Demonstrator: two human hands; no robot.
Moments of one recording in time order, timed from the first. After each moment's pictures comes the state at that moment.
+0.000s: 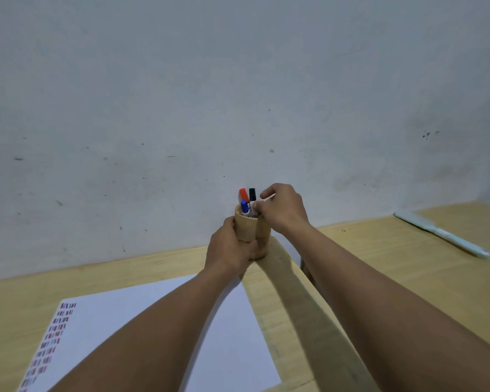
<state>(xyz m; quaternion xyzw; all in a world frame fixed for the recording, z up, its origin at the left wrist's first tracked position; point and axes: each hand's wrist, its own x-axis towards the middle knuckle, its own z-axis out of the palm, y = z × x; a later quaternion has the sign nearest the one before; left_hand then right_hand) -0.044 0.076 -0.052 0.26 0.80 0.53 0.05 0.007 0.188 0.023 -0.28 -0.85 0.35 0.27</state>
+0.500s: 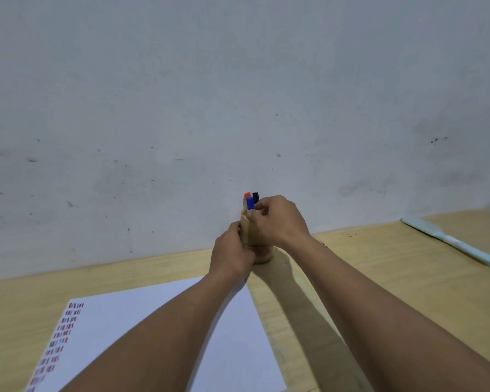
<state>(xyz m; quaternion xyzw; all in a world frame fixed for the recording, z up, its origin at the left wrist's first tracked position) -0.042 0.075 -0.053 0.24 0.81 0.53 0.06 0.009 0.173 0.013 -0.22 -0.90 0.27 0.24</state>
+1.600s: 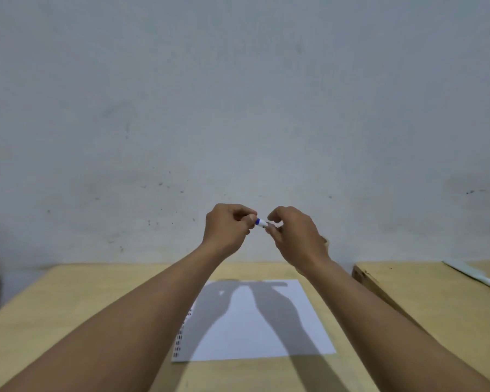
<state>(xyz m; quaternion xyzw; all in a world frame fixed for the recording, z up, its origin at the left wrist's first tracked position) 0.009 -0.130 0.080 0.24 0.74 0.62 -0.08 0.076 0.017 0.075 -0.06 -0.92 0.17 0.34</state>
